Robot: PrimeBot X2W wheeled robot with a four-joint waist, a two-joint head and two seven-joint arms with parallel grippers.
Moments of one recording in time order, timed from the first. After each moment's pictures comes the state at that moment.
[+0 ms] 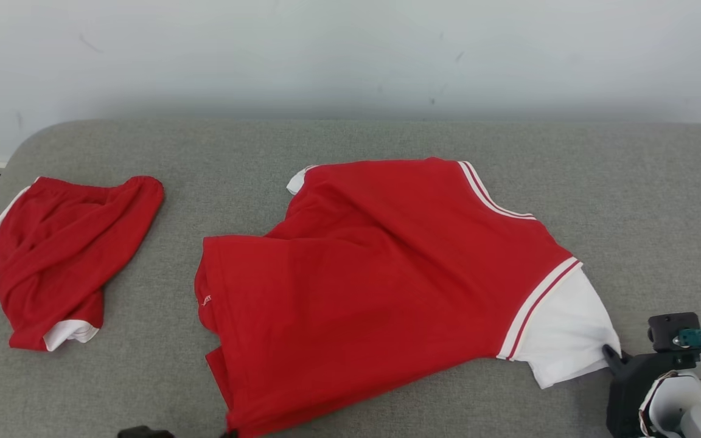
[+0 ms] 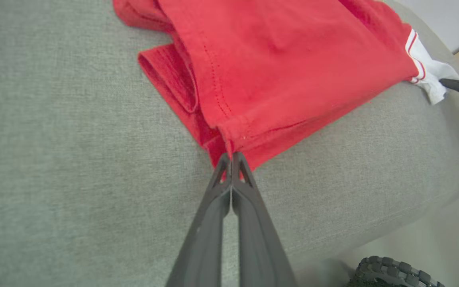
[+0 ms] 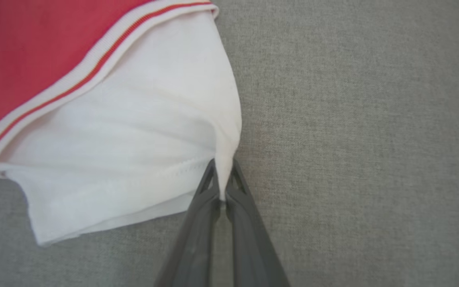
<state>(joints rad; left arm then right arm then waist) -0.05 0.45 -0.73 0.17 -0.70 0.03 -0.02 -0.24 -0.40 0.32 0.57 0.58 -0.01 0.15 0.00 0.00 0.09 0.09</state>
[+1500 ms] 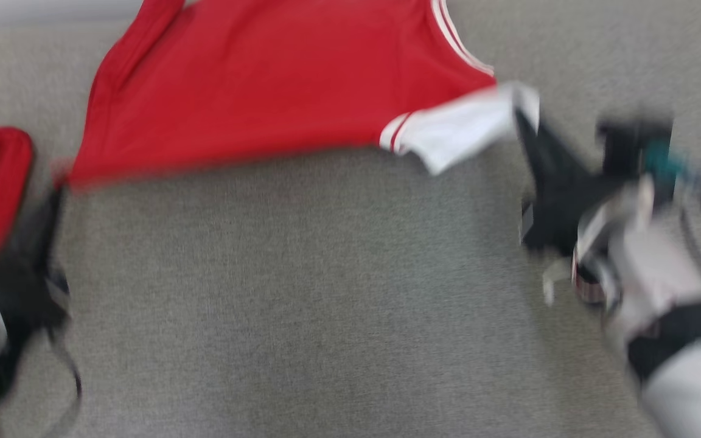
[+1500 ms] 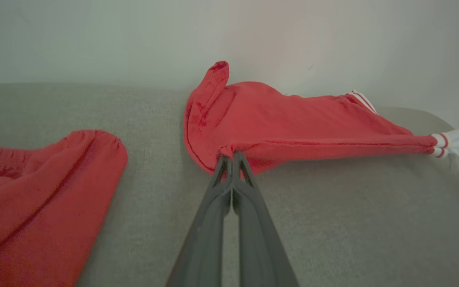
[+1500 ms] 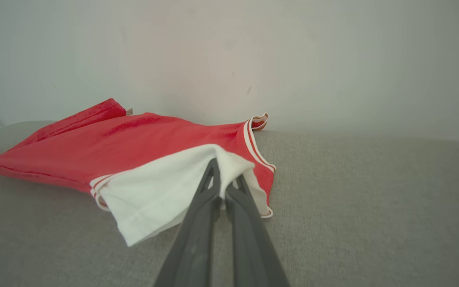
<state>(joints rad) -0.64 0.62 -0.50 0.37 -0.88 -0.13 -0.07 -0.76 -0.21 0.36 0.49 0.51 0.06 -0.08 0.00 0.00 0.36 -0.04</state>
